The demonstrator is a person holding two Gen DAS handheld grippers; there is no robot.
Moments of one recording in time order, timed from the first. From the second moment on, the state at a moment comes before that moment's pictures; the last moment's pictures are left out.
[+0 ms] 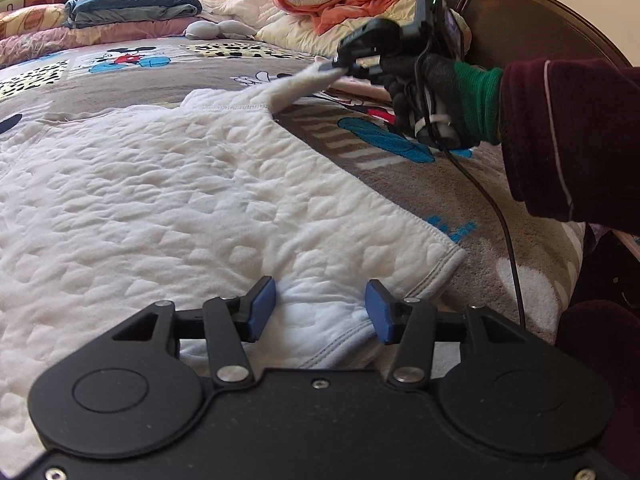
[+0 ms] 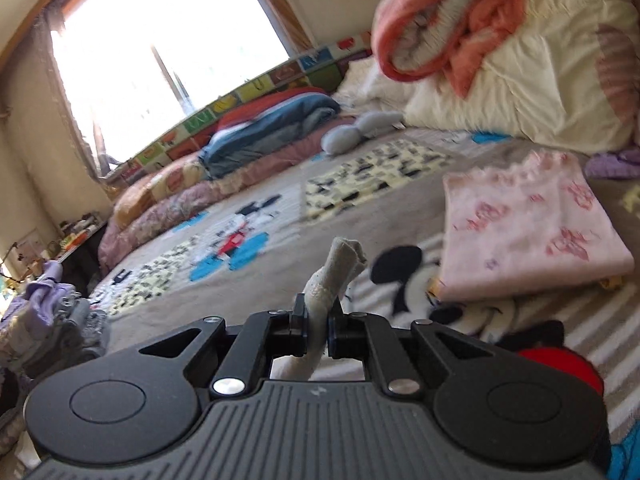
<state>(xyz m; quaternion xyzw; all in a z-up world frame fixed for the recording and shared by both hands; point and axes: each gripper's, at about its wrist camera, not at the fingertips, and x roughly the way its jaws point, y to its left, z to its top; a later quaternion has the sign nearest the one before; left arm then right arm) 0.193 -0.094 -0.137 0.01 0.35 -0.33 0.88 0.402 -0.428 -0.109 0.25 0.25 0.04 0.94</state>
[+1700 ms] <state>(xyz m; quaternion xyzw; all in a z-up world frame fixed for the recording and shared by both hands) 0.175 -0.092 -0.139 0.05 0.33 -0.35 0.87 0.202 -0.300 -0.133 0.09 0.33 0.17 0.93</state>
